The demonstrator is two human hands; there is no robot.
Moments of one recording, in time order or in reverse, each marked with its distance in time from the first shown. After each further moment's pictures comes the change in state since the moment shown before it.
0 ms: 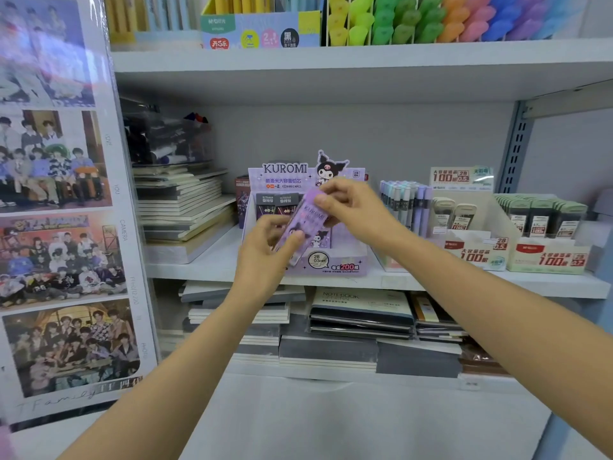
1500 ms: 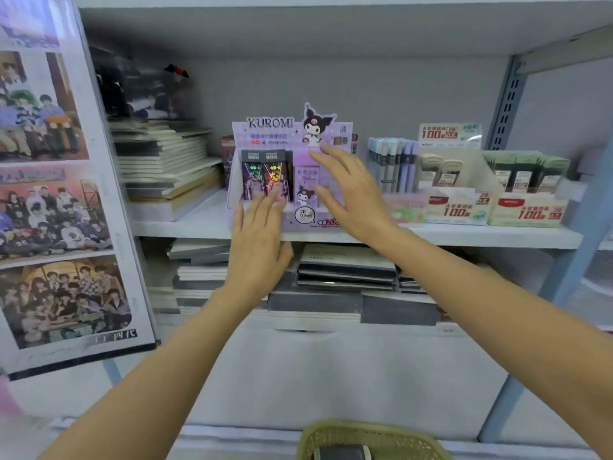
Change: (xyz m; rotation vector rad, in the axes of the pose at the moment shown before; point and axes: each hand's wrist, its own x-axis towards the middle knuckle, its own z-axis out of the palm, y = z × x) left_hand -0.041 -0.033 0.011 0.945 -0.090 0.374; right_hand -0.043 0.043 0.008 -0.708 0.147 -0.299
